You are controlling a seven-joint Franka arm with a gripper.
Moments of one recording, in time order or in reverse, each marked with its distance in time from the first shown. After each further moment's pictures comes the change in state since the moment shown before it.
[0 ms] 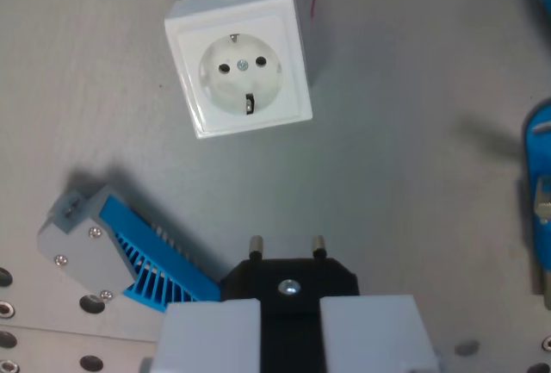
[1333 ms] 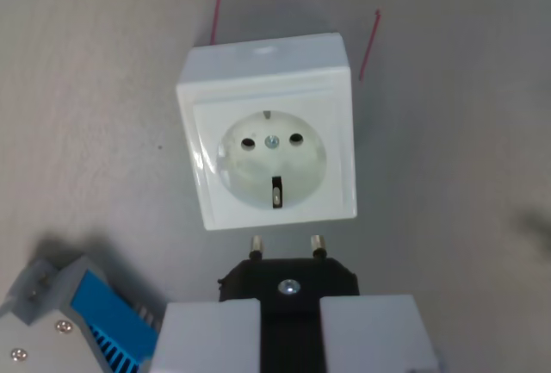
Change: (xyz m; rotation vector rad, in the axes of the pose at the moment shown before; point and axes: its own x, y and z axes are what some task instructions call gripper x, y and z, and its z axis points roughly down) arm 0.011 -0.013 0.072 0.005 -0.001 -0.082
